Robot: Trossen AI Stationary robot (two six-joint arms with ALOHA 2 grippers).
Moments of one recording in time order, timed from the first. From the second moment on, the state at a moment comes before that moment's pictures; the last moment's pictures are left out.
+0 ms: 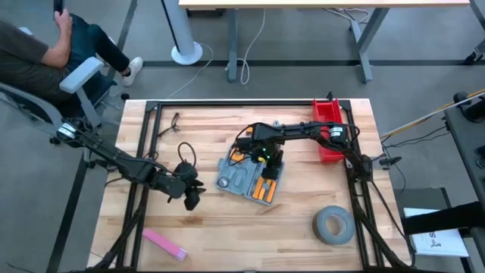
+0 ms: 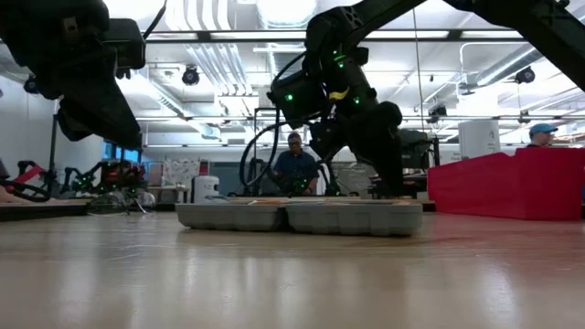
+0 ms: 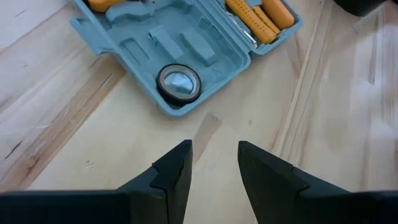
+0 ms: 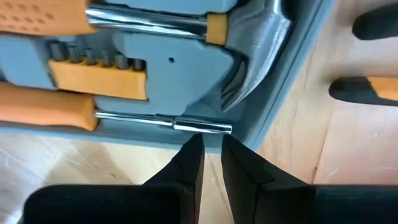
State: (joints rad) left arm -0.46 1.08 0.54 -0.31 -0.38 -0.93; right arm -0.17 2.20 1.76 -1.46 -0.11 0.05
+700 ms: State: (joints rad) left arm -0.46 1.08 0.54 -0.31 -0.38 -0.93; right arm -0.15 2.18 1.76 -1.39 -0.17 -0.31
